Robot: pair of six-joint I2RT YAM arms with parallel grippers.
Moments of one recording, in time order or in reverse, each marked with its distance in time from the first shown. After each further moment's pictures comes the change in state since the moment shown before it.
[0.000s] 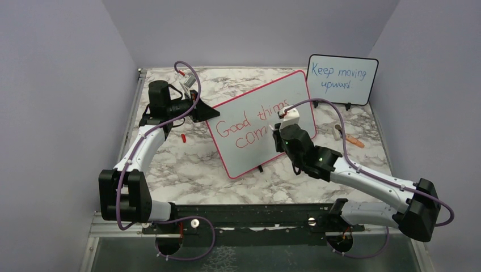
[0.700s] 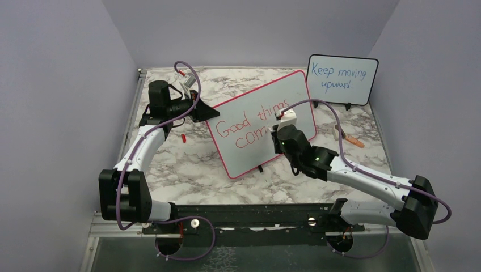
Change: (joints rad) left arm 0.000 0.001 0.000 -0.002 0.000 0.000; right arm 0.000 0.037 -0.003 -0.006 -0.004 0.016
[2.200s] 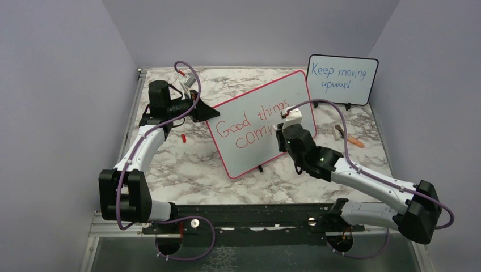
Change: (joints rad) left arm 0.000 0.001 0.002 -0.002 0.000 0.000; right arm -0.040 -0.048 -0.032 0.018 -0.007 -0.034
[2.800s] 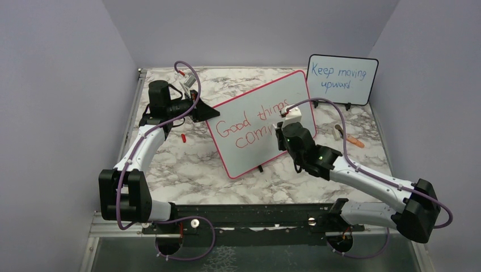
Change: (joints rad) left arm 0.000 0.000 0.000 0.000 0.000 0.000; right arm -0.014 0.017 0.006 0.020 -0.007 -0.011
